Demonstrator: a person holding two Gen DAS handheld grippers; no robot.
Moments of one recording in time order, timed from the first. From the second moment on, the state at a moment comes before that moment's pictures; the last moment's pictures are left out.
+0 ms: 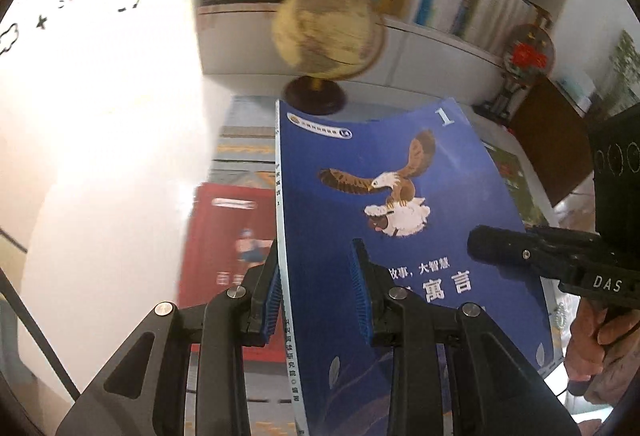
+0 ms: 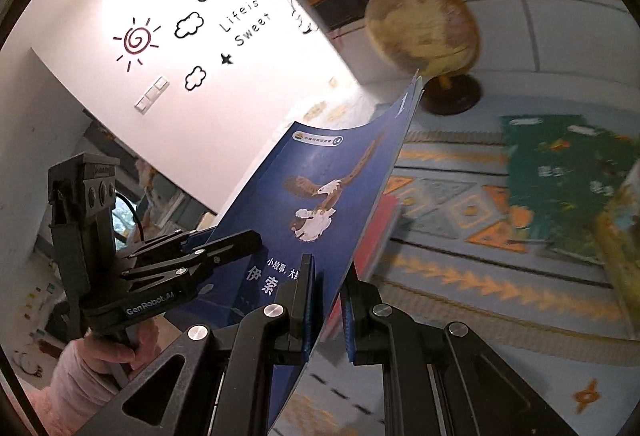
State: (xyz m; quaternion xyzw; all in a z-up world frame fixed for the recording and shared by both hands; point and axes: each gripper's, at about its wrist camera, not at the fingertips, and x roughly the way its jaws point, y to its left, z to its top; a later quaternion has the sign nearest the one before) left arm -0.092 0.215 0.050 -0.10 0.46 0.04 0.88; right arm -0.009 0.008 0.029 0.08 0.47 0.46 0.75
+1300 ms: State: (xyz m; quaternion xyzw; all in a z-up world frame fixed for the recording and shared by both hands) left arm -0.063 0.328 -0.050 -0.19 0.52 0.10 0.82; right arm 0.014 0.142 -0.059 0.05 0.52 0.44 0.73
